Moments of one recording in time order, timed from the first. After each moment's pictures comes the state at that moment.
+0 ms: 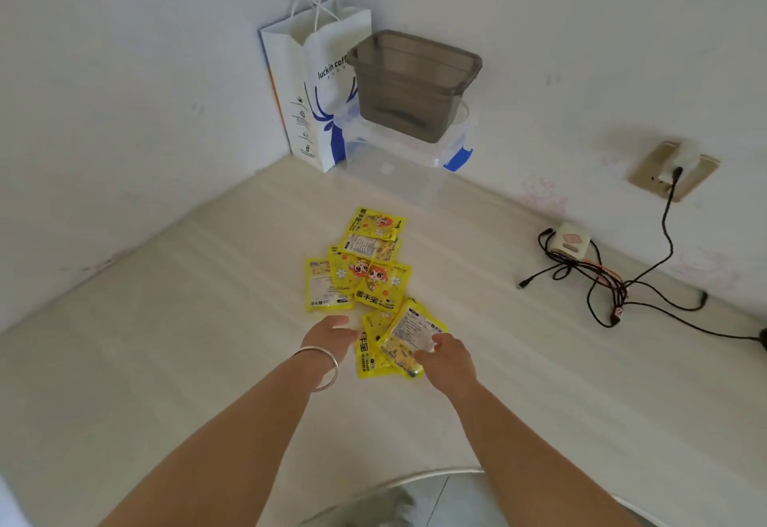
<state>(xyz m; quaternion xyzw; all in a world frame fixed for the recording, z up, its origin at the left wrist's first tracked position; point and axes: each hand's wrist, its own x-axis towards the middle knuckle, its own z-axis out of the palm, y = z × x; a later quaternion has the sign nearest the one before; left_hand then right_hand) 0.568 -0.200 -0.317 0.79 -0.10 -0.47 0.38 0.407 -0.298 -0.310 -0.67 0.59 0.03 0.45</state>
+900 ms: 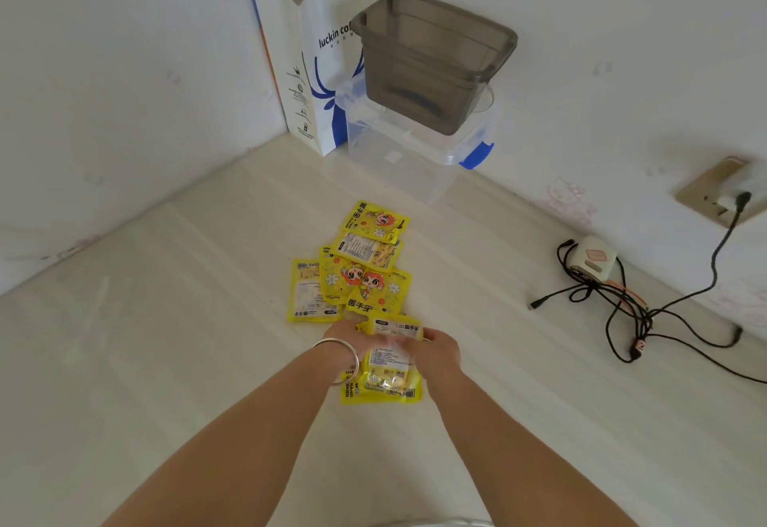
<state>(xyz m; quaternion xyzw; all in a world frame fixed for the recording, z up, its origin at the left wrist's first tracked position) 0.560 -0.266 -0.316 0.82 -0.12 -0.48 0.29 0.456 -0.343 -0.326 -0.53 0.65 -0.01 0.55</state>
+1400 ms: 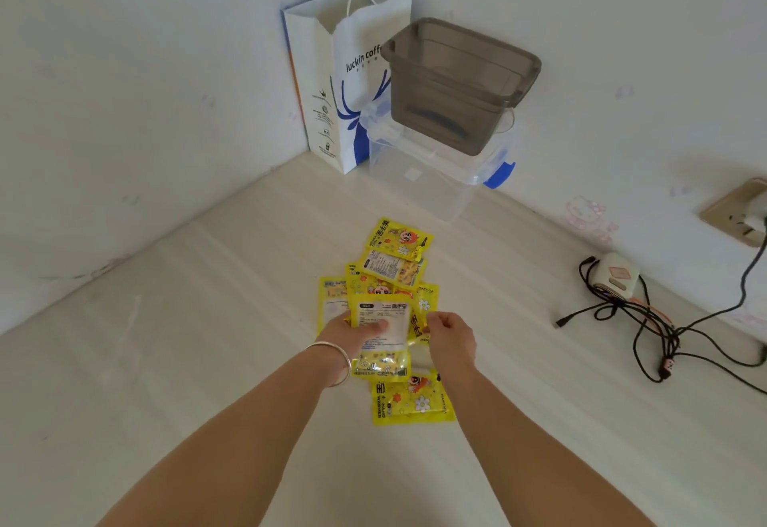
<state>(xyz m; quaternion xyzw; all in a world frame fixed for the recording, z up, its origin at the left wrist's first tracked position) 0.608 -0.242 -0.306 0.73 -0.07 -0.49 0.47 0.495 -0.345 -0.314 -0.56 0.63 -0.13 0.52</state>
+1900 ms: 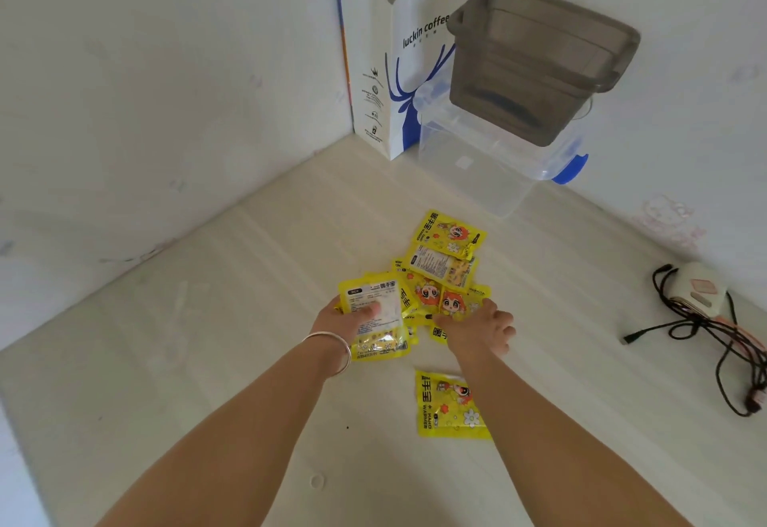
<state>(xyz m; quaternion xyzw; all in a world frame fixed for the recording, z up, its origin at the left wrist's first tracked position) 0.672 -0.215 -0.334 0.70 0.03 -0.45 0.56 0.554 -0.354 -0.342 -0.66 0.68 0.06 0.30</state>
